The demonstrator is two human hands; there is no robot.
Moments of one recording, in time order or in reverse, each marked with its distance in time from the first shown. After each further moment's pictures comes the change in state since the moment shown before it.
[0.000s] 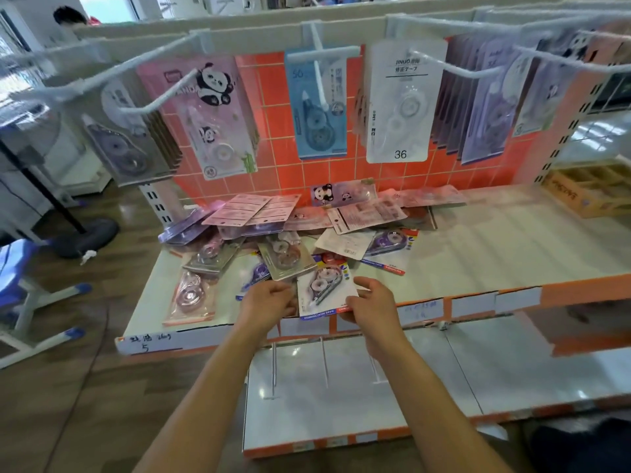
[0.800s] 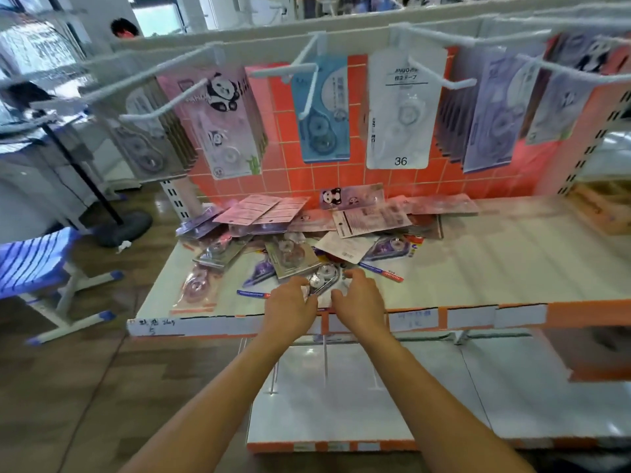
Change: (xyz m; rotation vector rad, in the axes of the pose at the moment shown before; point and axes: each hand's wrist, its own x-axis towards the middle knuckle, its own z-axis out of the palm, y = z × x) left_hand -0.035 0.015 0.050 0.808 0.210 0.225; right_hand 0.016 -0.007 -0.001 -0.759 -0.052 -0.293
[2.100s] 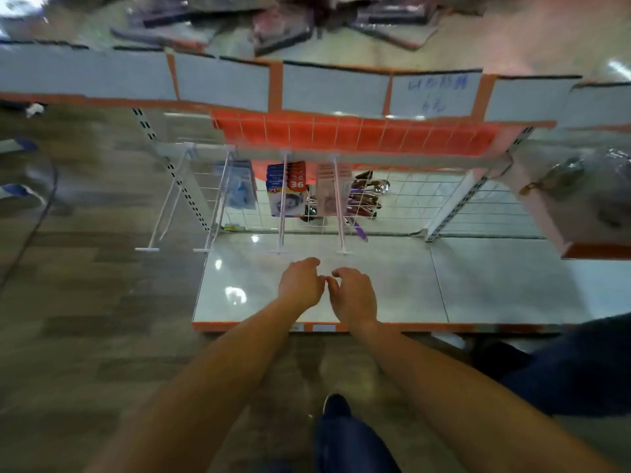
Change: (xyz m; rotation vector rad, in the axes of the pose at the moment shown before) left_hand -0.052 -0.111 0.332 0.029 -0.367 -0.077; right_hand -0.034 0.308 0.191 -0.309 -0.075 0.022
